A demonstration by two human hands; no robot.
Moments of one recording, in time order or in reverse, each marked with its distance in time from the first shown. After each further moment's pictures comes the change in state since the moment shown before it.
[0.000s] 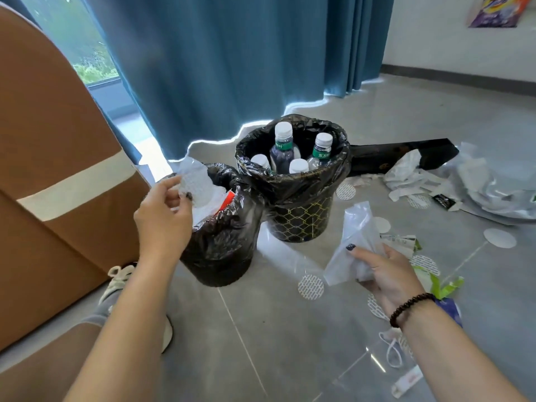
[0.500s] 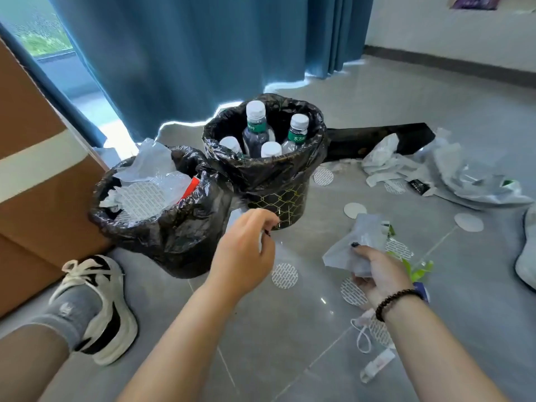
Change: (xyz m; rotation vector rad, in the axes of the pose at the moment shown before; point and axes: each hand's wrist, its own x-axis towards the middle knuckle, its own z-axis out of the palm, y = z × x) left_hand -0.097 0.019 0.104 -0.075 -0.449 0.508; right_hand 0.024 0.014 -0.040 0.143 0.248 0.135
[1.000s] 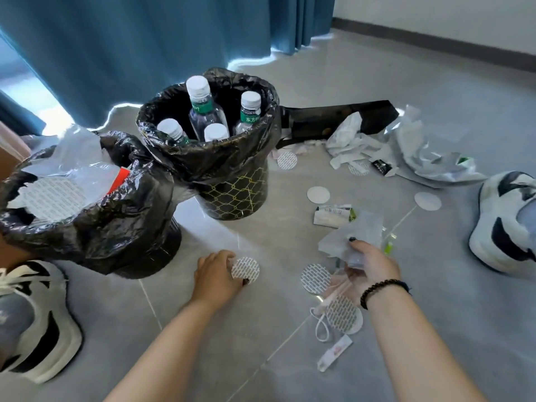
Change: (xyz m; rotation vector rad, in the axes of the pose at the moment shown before) left_hand -0.047 -0.066 0.111 0.215 -0.462 -0.608; right_hand 0.047 -0.004 -0.058 0.174 0.183 0.093
